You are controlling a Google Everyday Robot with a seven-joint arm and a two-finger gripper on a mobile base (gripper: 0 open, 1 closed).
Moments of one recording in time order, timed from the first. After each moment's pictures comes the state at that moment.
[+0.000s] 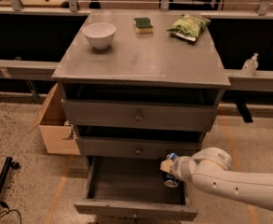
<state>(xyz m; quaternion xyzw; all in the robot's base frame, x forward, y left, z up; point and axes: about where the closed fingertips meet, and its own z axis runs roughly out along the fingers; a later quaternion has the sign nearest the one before) 0.531 -0.152 0.490 -0.95 0.10 -0.23 0.17</state>
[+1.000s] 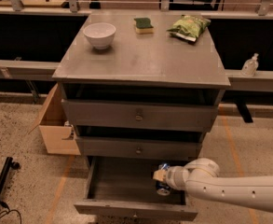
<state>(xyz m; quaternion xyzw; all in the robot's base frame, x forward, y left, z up) 0.535 -0.124 0.403 -0.95 0.10 -0.20 0.22</state>
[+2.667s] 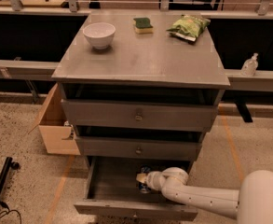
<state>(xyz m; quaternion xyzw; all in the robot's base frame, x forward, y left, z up) 0.607 -0.054 0.239 -0.94 0.06 -0.23 0.25</state>
